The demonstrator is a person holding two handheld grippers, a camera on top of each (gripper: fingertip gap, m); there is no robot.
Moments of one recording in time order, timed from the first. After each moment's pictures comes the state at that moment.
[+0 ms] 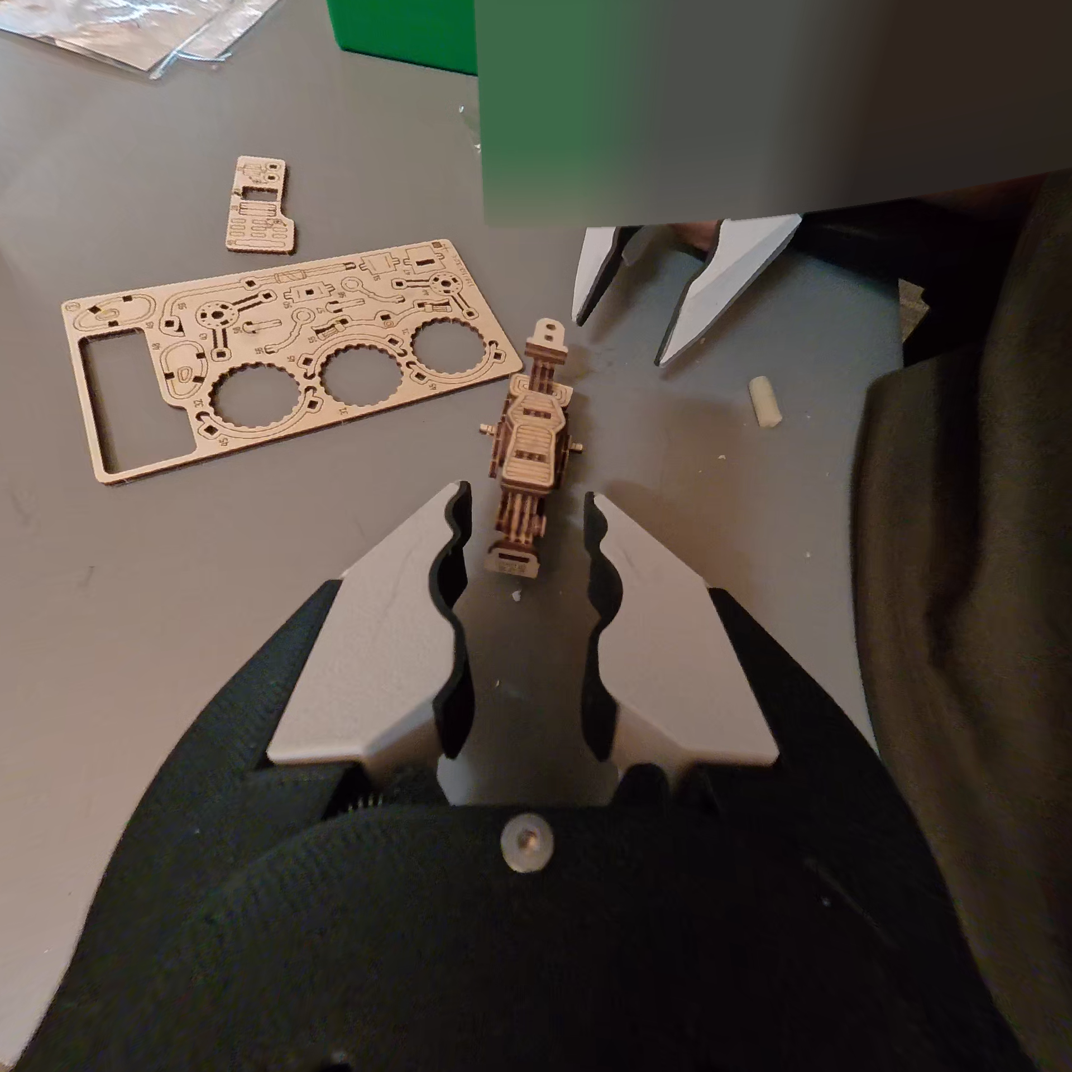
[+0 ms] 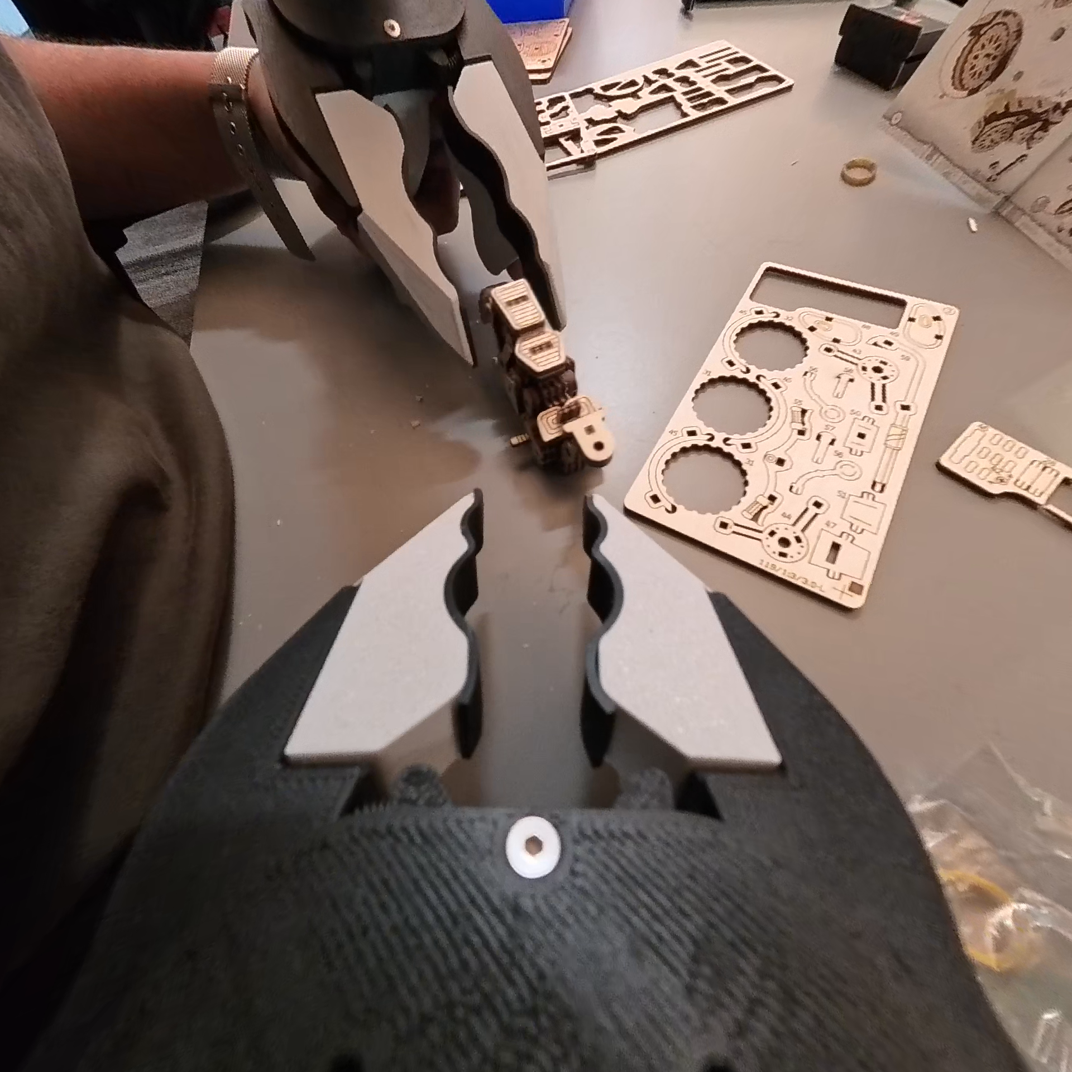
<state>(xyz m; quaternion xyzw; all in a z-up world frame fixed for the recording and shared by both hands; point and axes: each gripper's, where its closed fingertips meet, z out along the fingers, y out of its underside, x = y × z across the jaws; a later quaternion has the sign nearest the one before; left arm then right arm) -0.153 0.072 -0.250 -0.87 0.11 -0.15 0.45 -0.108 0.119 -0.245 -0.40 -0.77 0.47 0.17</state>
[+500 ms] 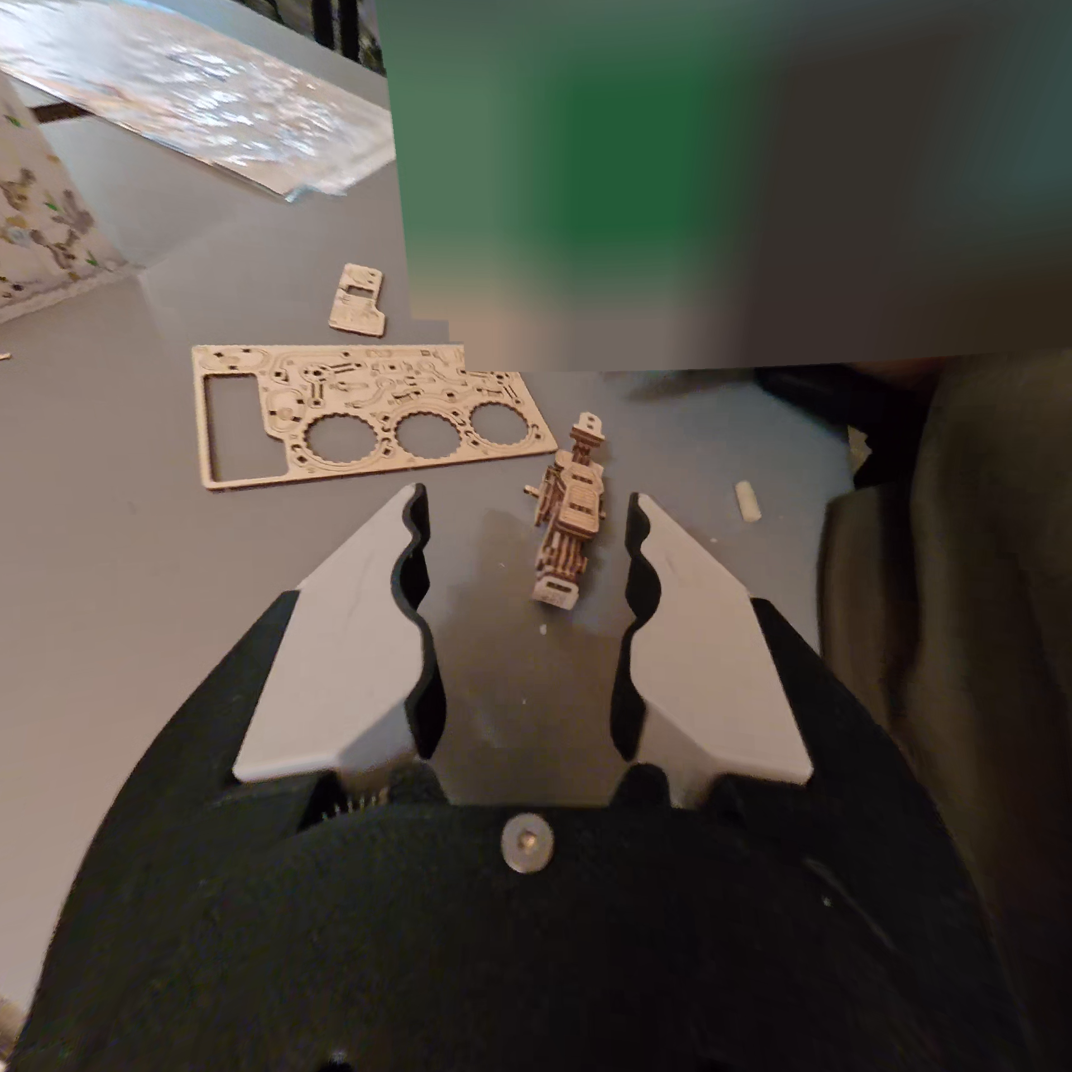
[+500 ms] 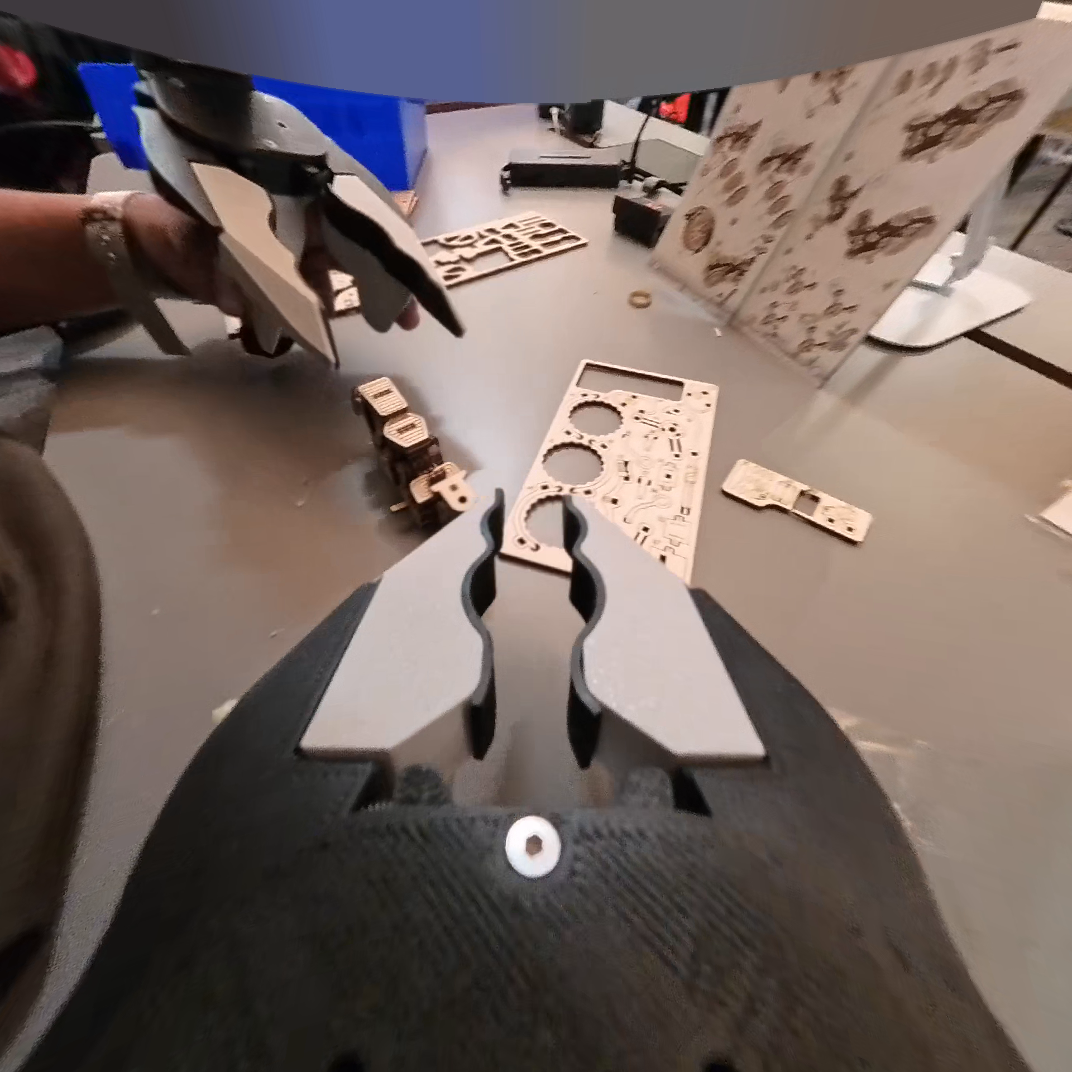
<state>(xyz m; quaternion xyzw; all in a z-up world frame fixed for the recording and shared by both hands) -0.179 0.074 -0.217 -0.83 0.03 -0.18 0.53 -0.128 0.162 -0.214 -0.43 -0.70 0.49 0.30</state>
